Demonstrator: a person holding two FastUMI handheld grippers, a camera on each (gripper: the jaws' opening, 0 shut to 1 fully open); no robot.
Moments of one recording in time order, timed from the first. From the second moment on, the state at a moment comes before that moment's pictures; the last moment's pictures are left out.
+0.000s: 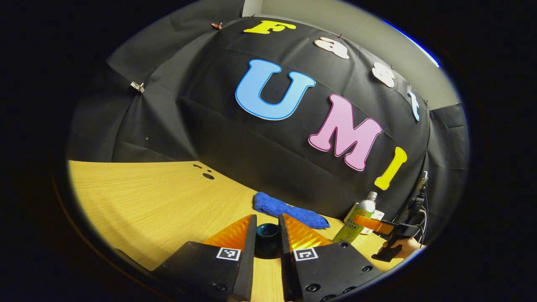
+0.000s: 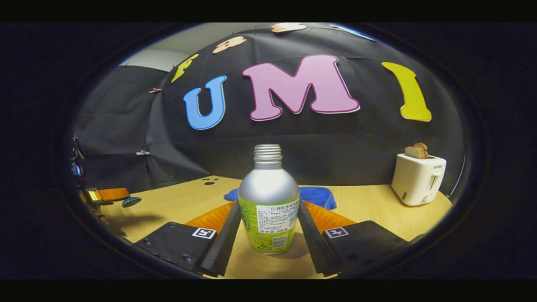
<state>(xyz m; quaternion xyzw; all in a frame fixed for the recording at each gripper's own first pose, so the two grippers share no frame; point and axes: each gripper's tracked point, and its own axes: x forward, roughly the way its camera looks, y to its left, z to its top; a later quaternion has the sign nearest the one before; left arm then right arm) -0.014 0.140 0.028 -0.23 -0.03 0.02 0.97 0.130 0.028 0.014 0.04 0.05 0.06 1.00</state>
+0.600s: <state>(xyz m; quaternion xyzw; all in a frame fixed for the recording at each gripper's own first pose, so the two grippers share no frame) -0.015 0.143 0.029 -0.23 -0.03 0.02 0.97 0.149 0.008 -0.011 0.03 0.06 0.04 1.00</state>
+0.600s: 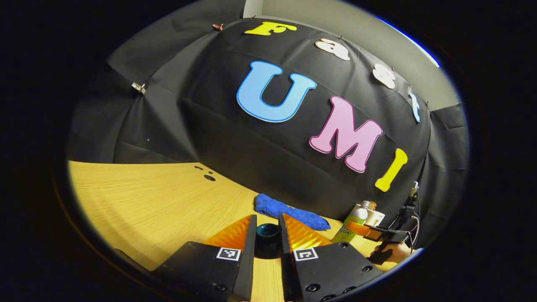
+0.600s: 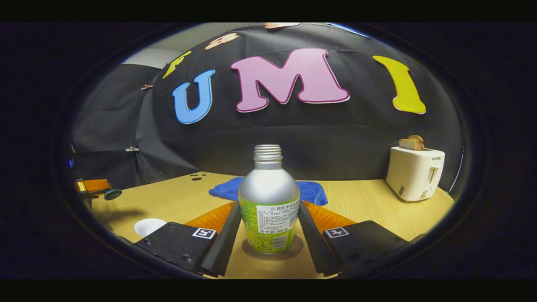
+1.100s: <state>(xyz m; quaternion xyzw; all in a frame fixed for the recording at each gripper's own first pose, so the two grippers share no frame) -0.013 0.141 0.028 -0.23 -0.03 0.02 0.97 0.143 0.014 -0.016 0.04 0.08 0.05 0.99</state>
